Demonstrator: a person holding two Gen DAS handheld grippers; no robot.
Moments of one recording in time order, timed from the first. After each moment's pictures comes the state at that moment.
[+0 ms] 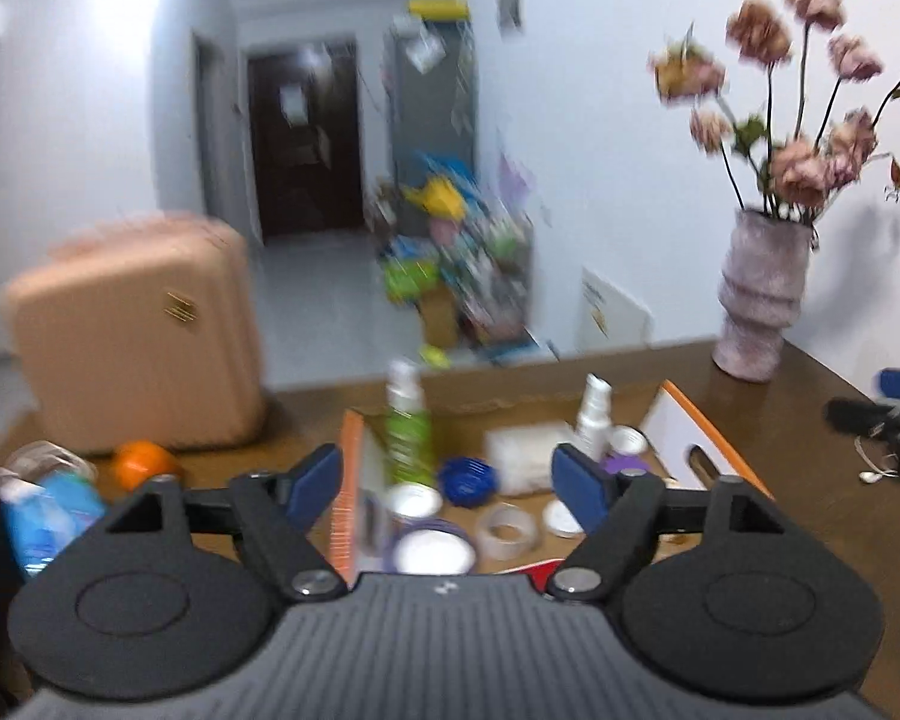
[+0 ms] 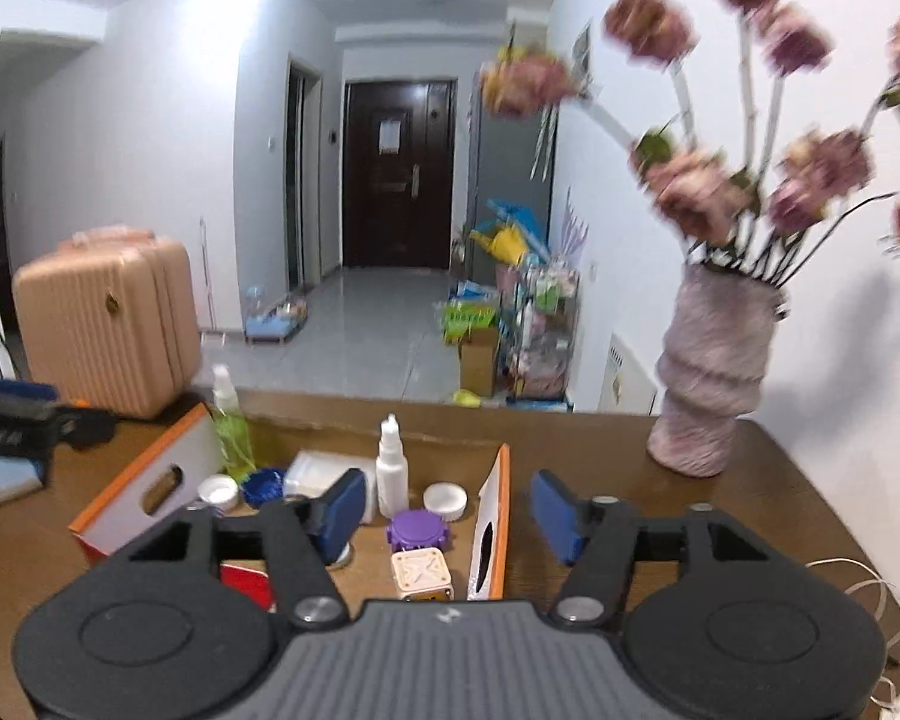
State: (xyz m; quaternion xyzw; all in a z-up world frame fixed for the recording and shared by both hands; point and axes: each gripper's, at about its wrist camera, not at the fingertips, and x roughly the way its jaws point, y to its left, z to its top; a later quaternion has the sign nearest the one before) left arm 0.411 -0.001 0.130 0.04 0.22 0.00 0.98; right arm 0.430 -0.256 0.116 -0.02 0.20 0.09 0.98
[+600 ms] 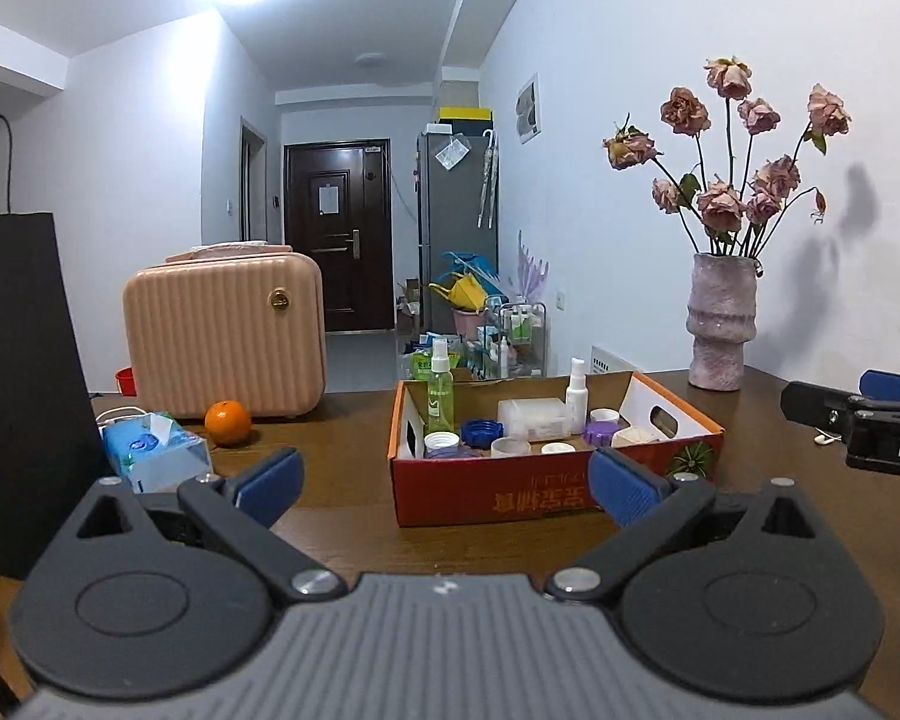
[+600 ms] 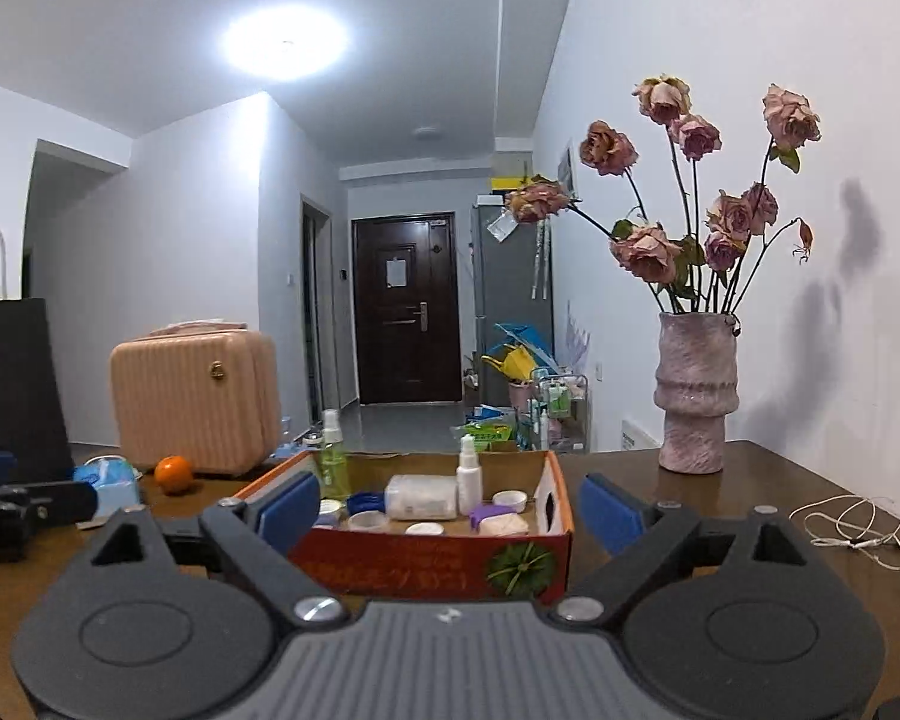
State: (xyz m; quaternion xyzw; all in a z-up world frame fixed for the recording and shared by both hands) left arm 0.216 0.007 0.066 0.02 0.12 0.01 0.99; right arm 0.250 -0.235 0.053 0.02 0.06 0.10 0.99
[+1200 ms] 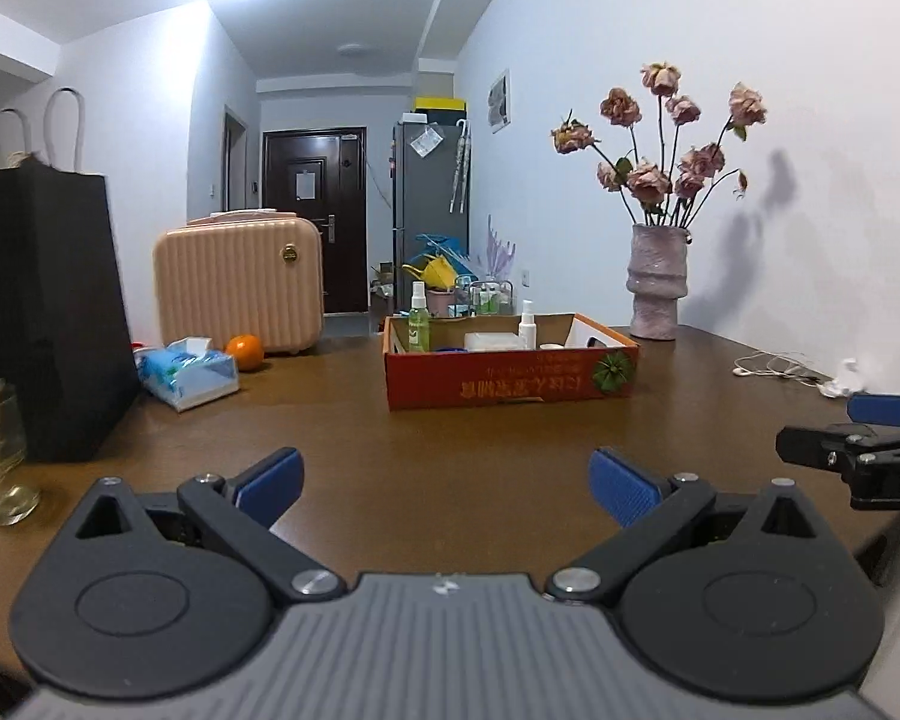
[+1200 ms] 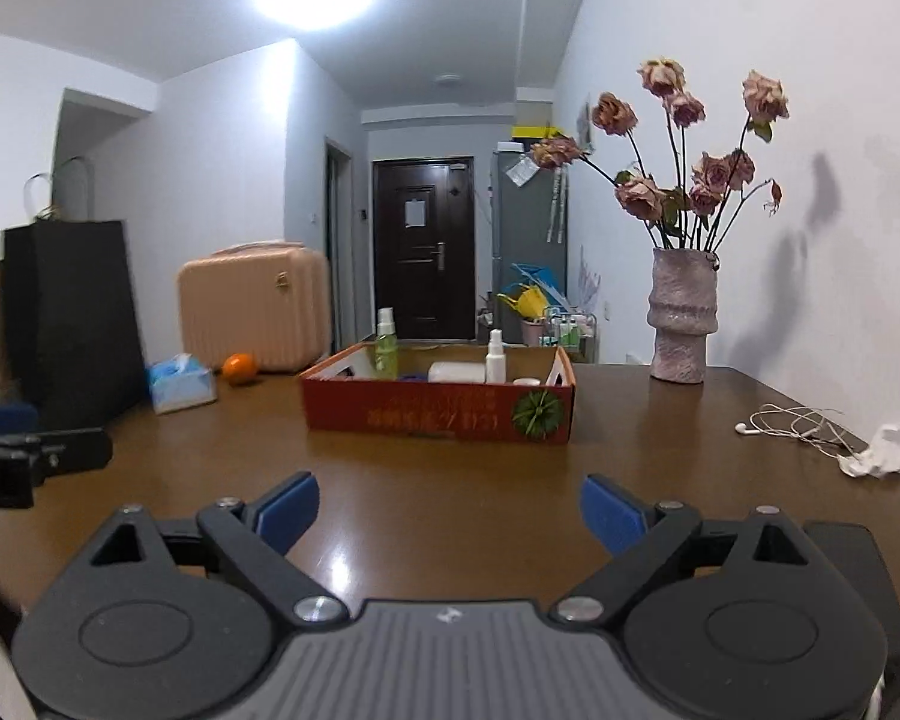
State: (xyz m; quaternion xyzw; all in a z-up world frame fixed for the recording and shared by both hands) left arm 0.039 0.019 0.026 0.01 0.13 -0.02 0.99; right arm 0.080 -0.233 0.013 -0.01 0.12 0.12 0.99
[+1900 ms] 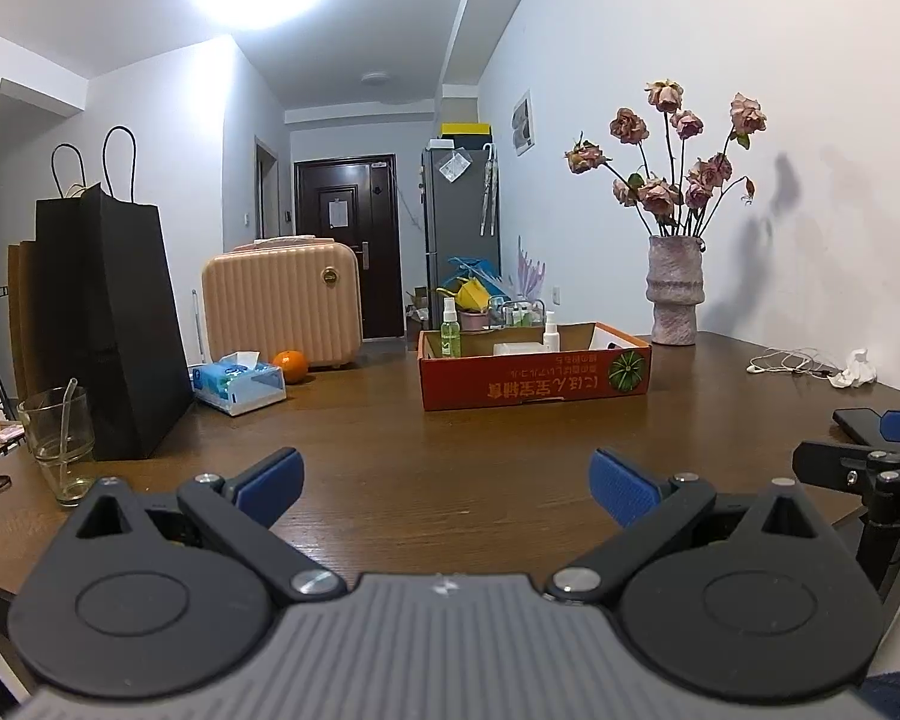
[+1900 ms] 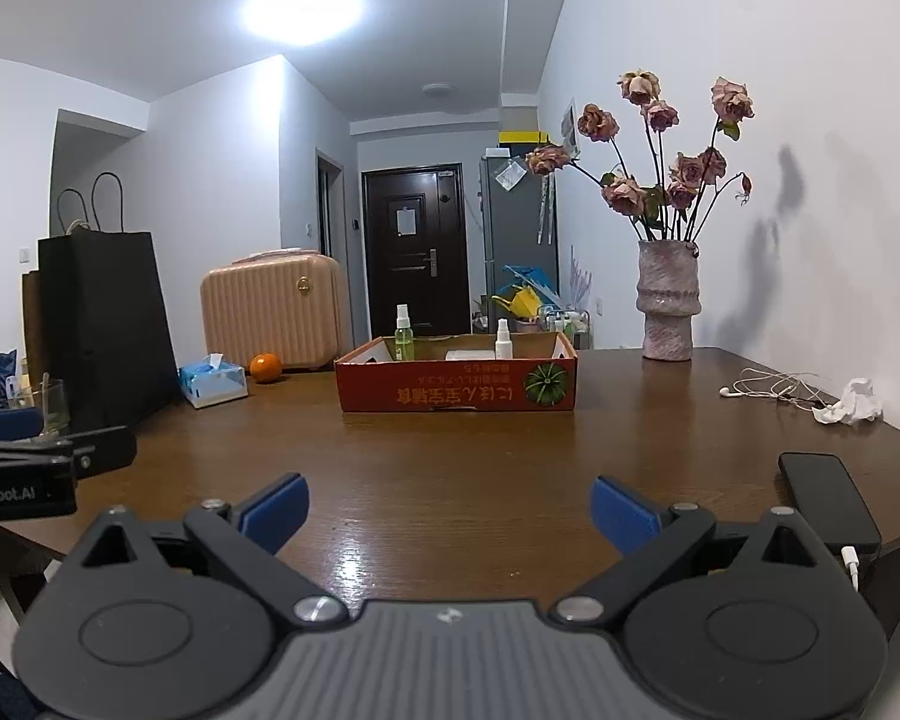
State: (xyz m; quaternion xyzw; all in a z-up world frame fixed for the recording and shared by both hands) left arm -0.011 0.007 0.020 0.03 0.10 0.01 0.99; right arm 0.004 -0.220 -0.001 0.02 0.11 0.11 0.99
